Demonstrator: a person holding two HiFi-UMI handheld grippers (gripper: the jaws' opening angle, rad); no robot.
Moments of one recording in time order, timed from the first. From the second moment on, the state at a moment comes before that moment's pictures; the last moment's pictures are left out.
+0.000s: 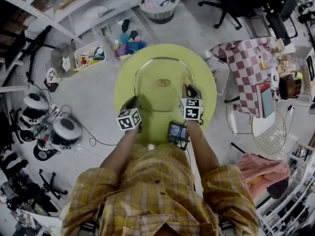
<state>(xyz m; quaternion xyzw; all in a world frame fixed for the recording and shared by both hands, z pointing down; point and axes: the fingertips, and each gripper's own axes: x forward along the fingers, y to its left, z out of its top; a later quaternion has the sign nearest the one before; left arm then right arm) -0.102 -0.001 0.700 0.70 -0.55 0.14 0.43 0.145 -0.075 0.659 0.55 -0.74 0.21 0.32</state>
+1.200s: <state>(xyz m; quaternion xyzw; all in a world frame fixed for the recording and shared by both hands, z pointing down) -0.101 0.001 0.703 0.70 -0.56 0.17 0.41 0.110 -0.128 0.640 0.56 -0.74 0.23 0.29</state>
